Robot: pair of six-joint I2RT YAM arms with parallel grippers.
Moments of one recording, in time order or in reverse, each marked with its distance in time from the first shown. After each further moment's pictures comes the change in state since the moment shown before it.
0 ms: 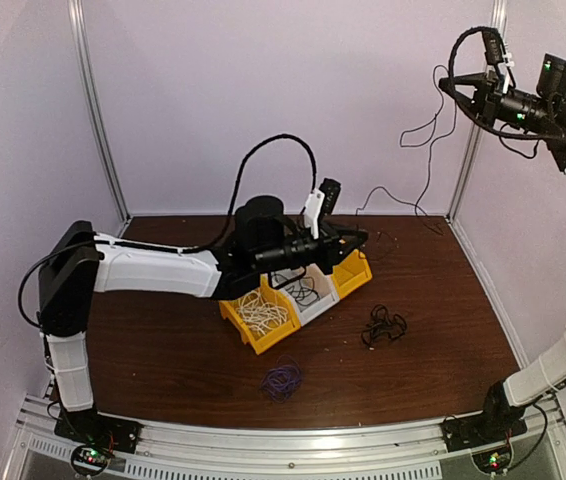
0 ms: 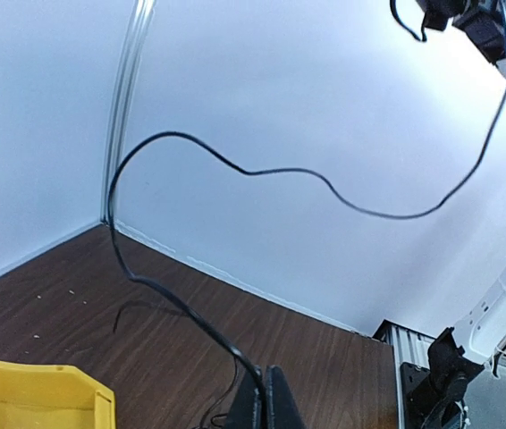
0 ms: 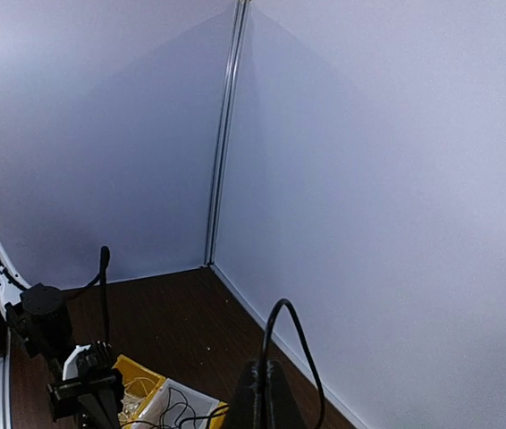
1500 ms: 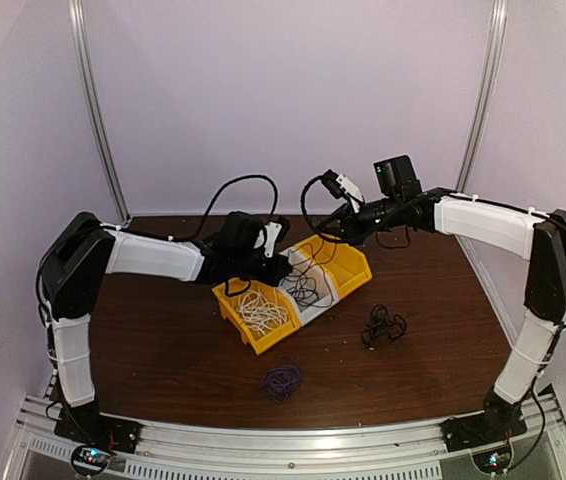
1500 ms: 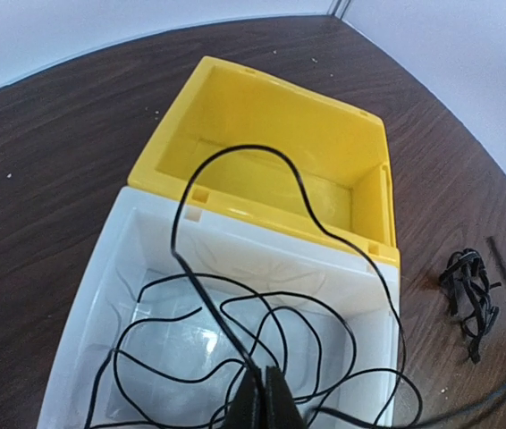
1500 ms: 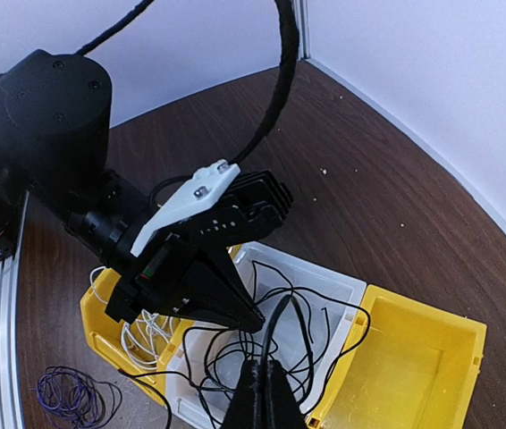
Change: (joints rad) left arm 0.249 0.016 -0.103 -0.498 -0.161 0.040; right arm 0.475 0.346 -0.462 0.159 0.318 -0.113
